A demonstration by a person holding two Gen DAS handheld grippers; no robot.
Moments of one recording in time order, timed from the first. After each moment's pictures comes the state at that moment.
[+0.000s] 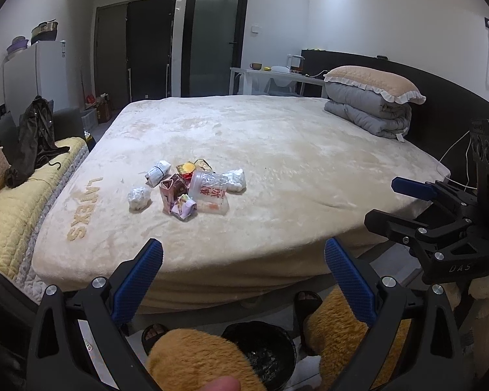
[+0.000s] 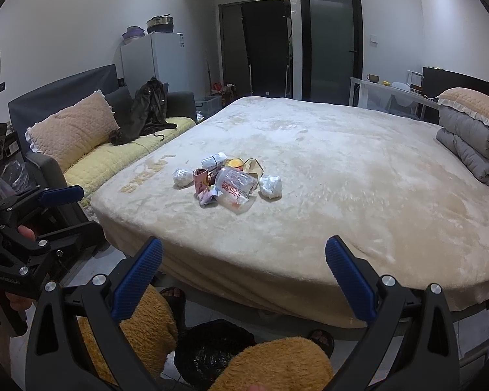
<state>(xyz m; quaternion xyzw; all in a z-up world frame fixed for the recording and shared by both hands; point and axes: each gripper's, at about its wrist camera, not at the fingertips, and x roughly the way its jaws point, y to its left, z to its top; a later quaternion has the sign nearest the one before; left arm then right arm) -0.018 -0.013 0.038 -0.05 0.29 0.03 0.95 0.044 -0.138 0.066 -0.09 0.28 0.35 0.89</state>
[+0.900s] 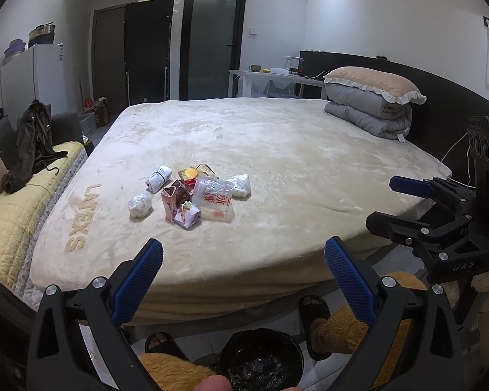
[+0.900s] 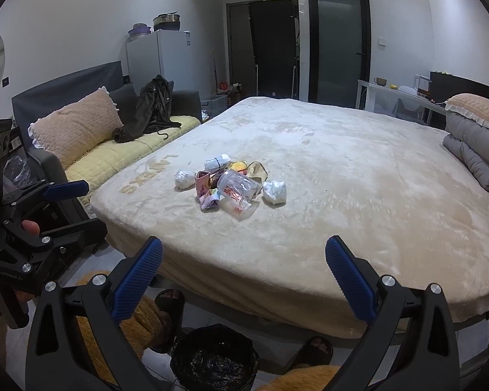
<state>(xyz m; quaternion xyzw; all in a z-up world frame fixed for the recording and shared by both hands) 0.001 0.003 0.031 -0.04 0.29 0.02 0.96 0.065 -0.122 0.057 -0.10 0.29 0.37 0.88</state>
